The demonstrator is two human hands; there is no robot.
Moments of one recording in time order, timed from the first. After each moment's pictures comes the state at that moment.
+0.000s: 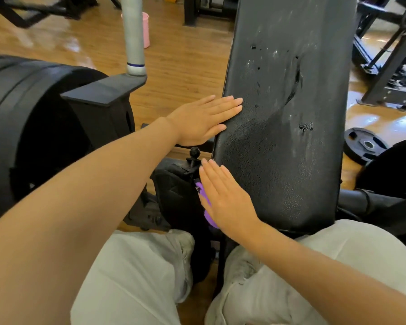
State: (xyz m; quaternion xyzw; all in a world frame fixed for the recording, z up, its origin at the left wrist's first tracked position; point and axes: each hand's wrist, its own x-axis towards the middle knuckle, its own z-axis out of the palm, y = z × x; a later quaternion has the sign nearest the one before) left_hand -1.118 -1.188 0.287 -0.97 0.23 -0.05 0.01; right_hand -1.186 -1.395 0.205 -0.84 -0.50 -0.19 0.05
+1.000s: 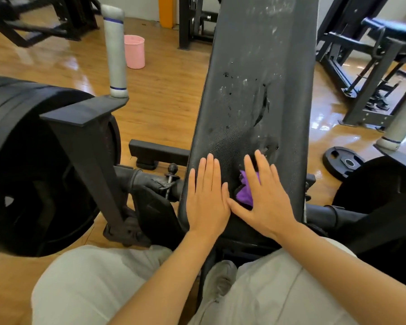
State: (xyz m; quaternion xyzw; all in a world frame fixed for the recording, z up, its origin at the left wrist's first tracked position) left_hand -1.182 -1.368 0.209 -0.94 -0.18 -0.26 -0.11; right_hand -1.109 -1.500 0.249 -0.89 -0.41 -0.14 0.12
